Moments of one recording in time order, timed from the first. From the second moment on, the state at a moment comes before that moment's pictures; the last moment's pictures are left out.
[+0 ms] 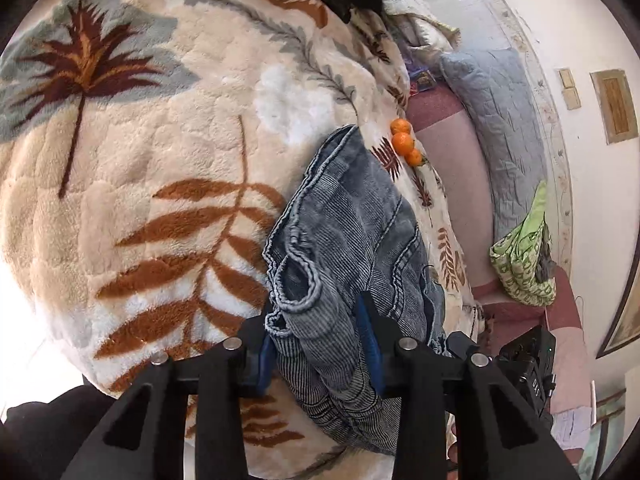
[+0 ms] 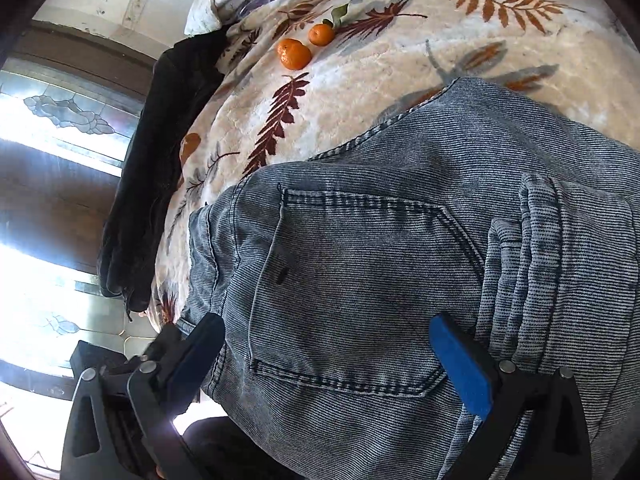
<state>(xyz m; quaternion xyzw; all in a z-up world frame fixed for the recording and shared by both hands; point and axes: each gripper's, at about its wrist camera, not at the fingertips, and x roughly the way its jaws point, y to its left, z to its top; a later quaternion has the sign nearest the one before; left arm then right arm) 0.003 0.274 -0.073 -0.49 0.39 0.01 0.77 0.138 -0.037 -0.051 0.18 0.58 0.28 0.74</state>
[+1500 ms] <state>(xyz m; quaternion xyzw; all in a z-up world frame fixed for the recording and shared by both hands) 0.023 -0.132 -0.009 0.05 0.47 -0.21 0.86 0.069 -0.393 -0.031 0.45 0.38 0.17 0.79</state>
